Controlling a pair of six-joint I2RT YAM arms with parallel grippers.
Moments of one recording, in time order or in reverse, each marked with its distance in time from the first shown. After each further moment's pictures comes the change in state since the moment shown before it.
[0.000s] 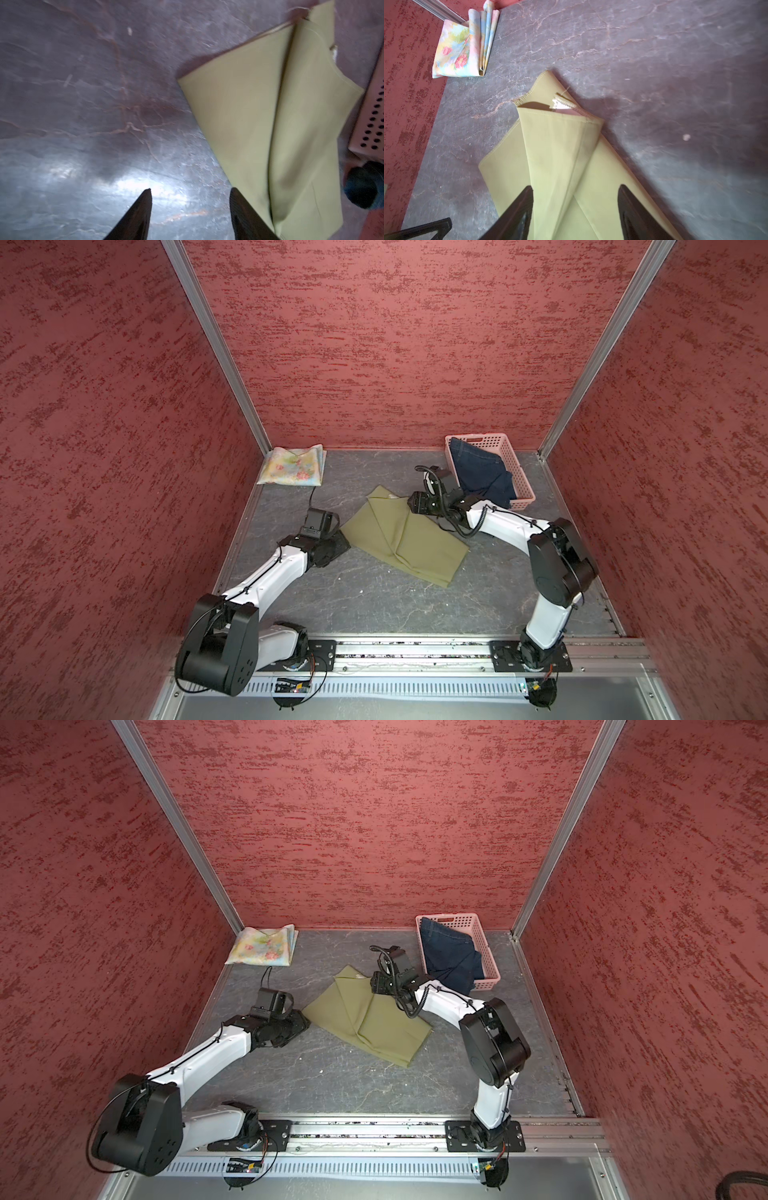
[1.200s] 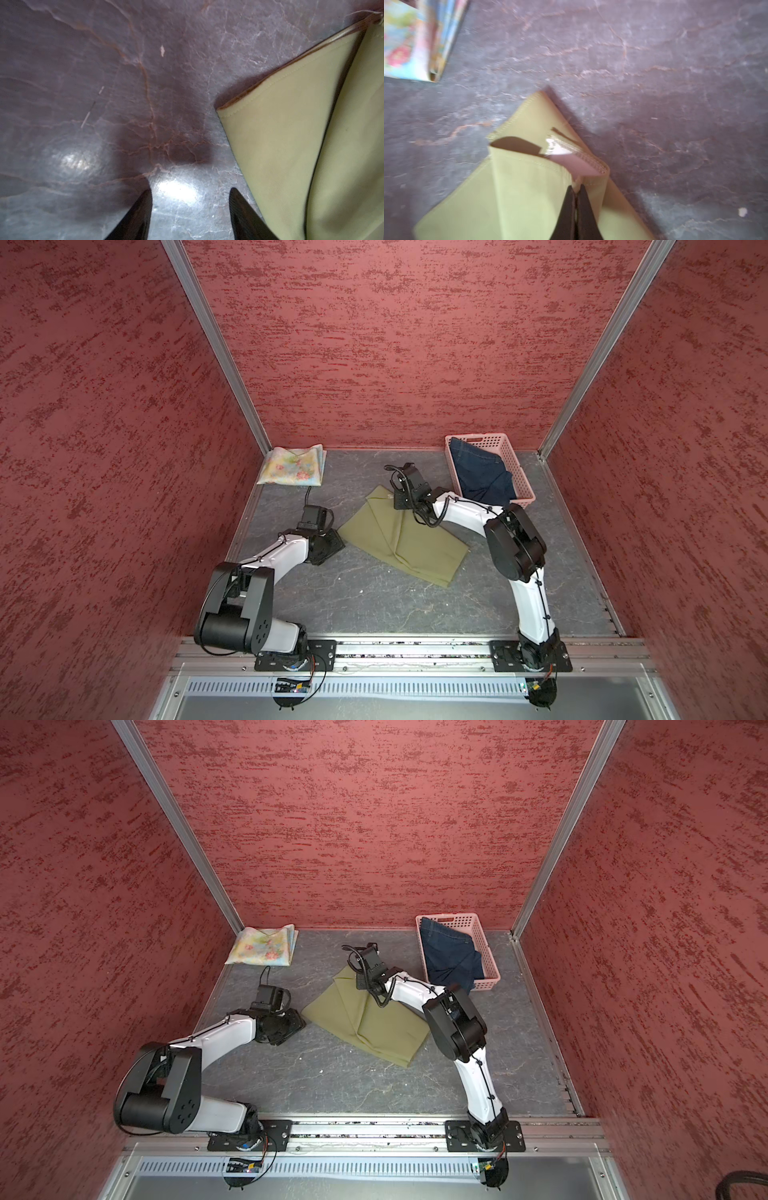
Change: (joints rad) left arm 0.088 0.168 0.025 0.070 0.031 0.093; right arm 0.090 0.280 0.322 -0.060 0.208 -0.055
